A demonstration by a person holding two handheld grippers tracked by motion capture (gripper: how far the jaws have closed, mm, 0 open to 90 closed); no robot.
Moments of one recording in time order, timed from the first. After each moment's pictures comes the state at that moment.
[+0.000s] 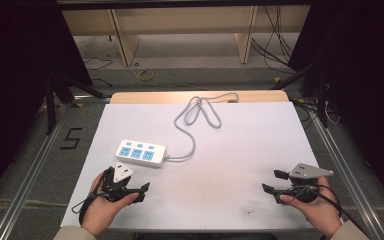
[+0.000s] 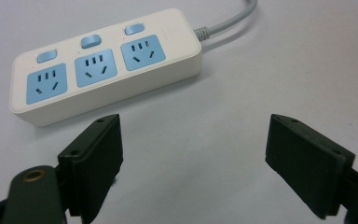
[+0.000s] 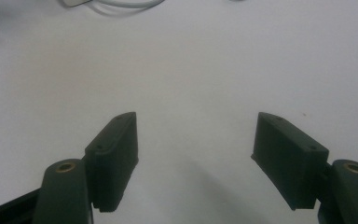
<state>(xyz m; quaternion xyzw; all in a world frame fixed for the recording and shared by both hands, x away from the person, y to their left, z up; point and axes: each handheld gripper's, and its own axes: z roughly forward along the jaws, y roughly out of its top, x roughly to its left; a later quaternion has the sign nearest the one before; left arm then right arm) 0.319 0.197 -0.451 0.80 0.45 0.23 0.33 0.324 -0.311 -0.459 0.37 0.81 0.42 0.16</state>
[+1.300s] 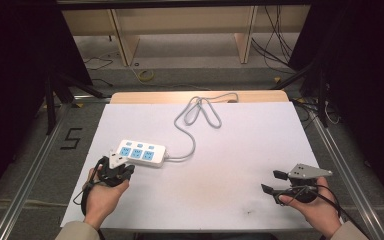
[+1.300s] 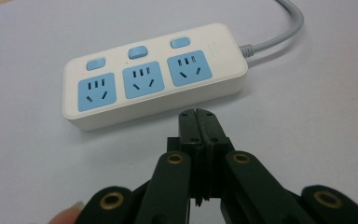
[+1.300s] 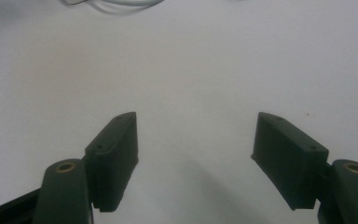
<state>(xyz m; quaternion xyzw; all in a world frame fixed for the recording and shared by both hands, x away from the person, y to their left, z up) 0.342 0.208 -0.436 0.78 0.48 0.25 0.31 0.323 -0.309 -0.460 0.37 0.81 0.42 0.16</state>
